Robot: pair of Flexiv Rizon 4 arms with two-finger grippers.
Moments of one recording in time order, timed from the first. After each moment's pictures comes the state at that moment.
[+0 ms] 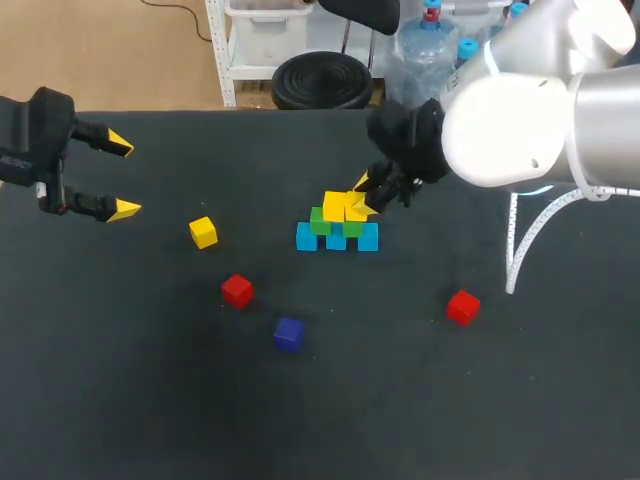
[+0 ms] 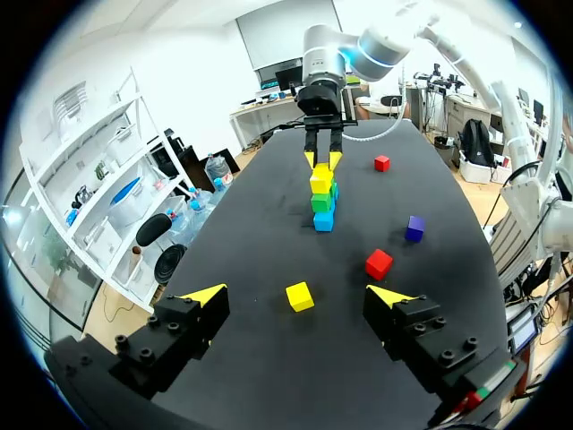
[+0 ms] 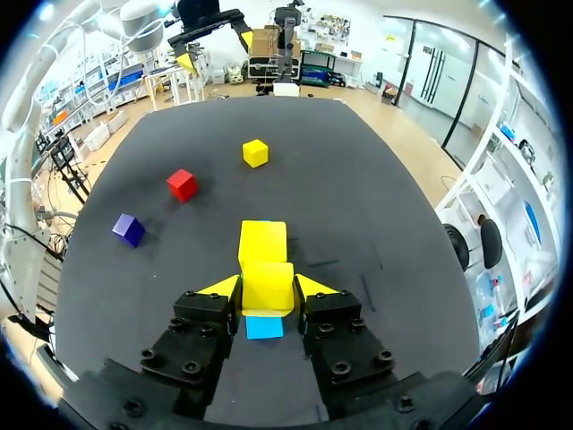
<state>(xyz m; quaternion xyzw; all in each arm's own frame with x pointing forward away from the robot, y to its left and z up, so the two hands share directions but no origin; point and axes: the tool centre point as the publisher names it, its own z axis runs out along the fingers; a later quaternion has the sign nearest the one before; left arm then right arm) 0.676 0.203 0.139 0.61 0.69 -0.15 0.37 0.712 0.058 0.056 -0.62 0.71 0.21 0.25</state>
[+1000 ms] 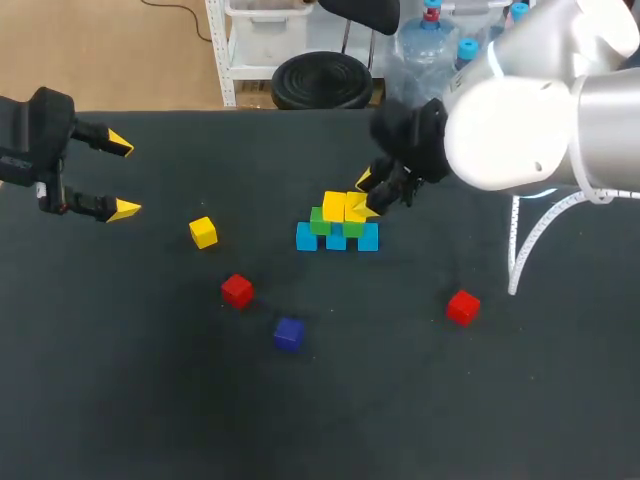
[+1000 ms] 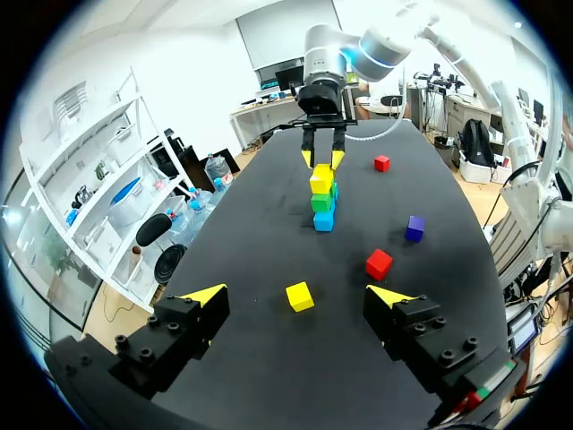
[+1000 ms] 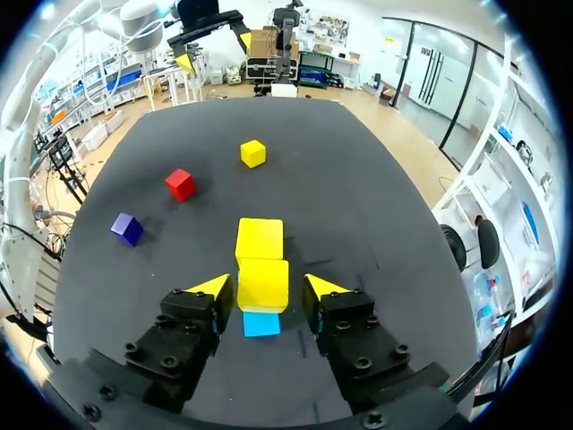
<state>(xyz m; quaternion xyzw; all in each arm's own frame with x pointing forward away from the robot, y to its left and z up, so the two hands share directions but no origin) 0.676 0.203 0.139 0.61 0.69 -0.15 0.37 0.713 0.055 0.059 -0.62 0.71 0.21 0.26</state>
